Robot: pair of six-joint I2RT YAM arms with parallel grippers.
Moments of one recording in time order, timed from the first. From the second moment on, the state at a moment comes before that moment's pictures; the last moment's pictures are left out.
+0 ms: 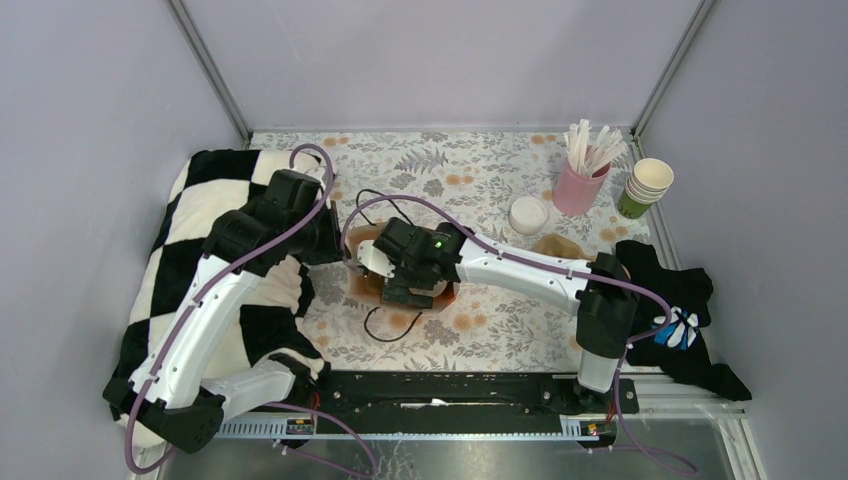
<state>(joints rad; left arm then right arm) -0.47 1.10 1.40 -1.20 0.06 -0.56 1.11 1.81 1.58 -0.88 0.16 -0.43</state>
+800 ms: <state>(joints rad) -0.48 0.74 0.98 -0.86 0.16 -0.51 1.14 1.65 1.28 -0.52 0.27 -0.50</state>
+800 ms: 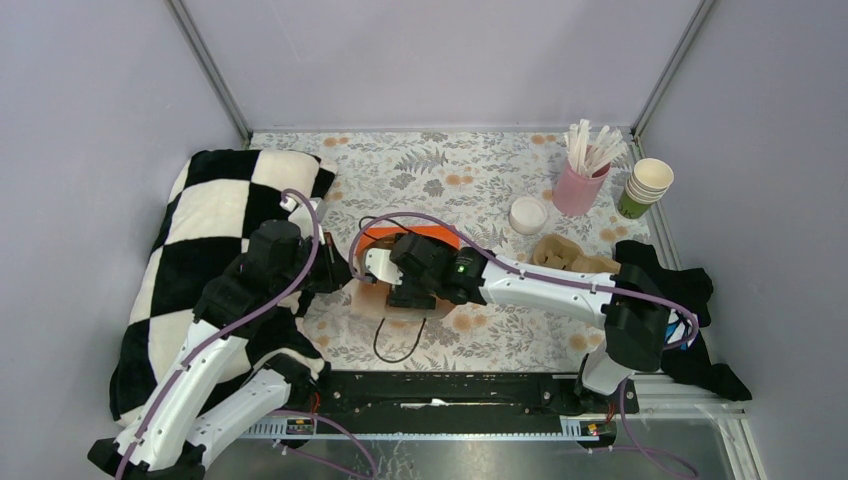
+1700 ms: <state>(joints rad) -0.48 0.90 1.13 -0.94 0.15 -0.46 1.14 1.48 1.21 -0.54 0.13 -0.48</state>
